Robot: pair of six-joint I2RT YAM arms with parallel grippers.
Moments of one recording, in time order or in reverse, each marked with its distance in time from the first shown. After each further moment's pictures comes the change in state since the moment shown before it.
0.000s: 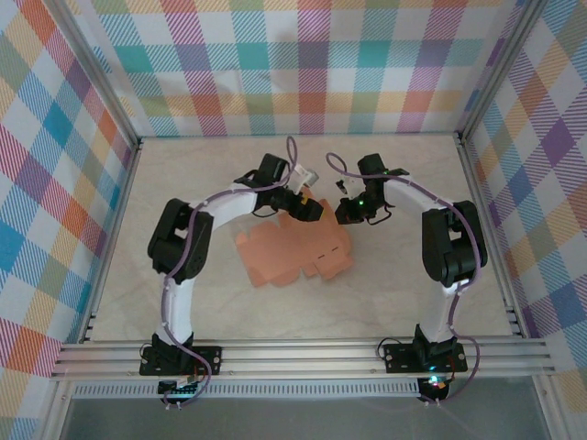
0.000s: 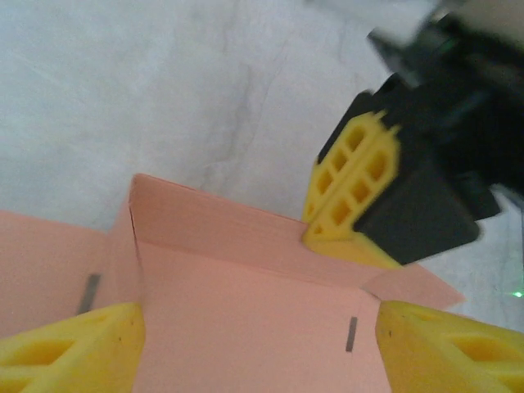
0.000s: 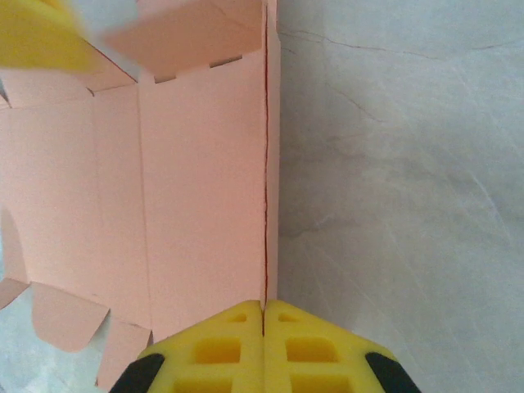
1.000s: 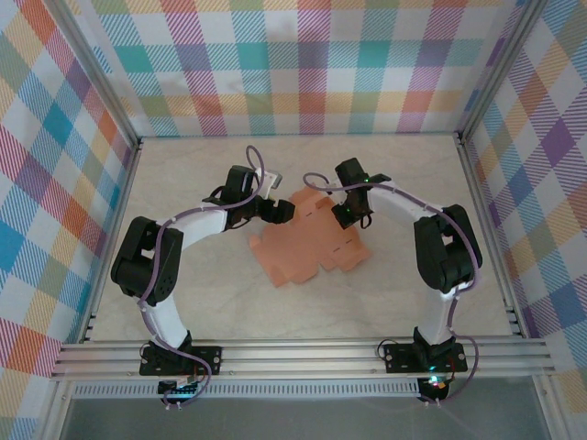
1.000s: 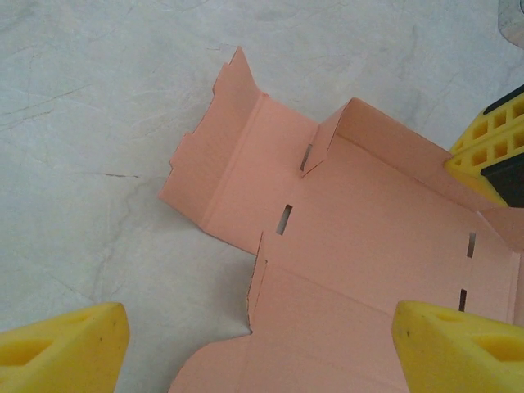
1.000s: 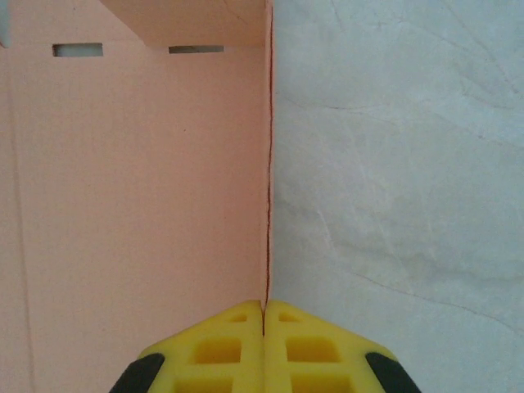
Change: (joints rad) left arm 0.091 -0.230 -0.350 0.215 -0.293 -0.083; right arm 0.145 -0.027 -0.014 0.071 0.535 -0.175
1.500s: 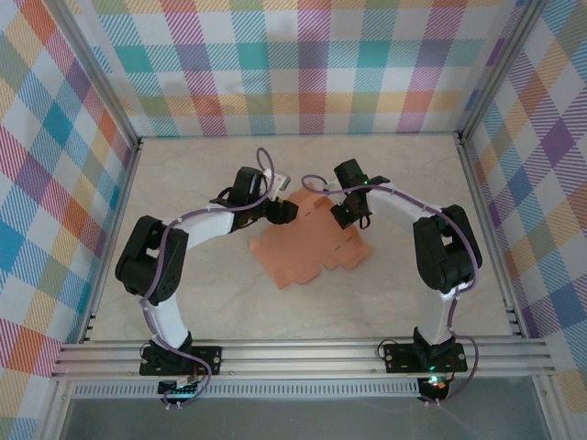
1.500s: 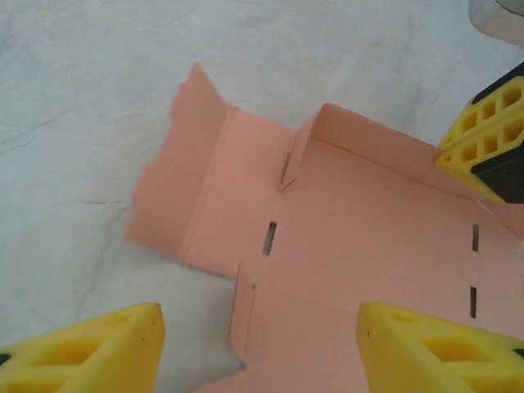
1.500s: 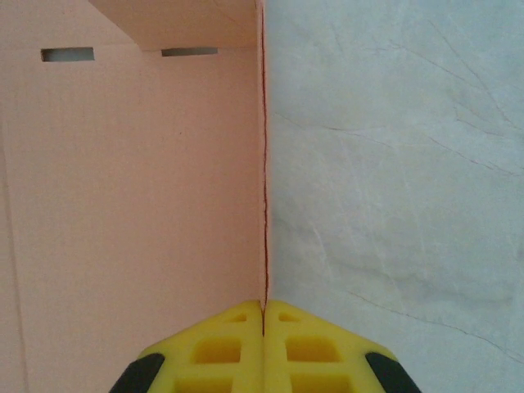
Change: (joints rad) left arm -0.075 0.032 0.028 0.023 -0.072 0.066; right arm 0.011 -0.002 -0.019 0.046 -0.018 -0.021
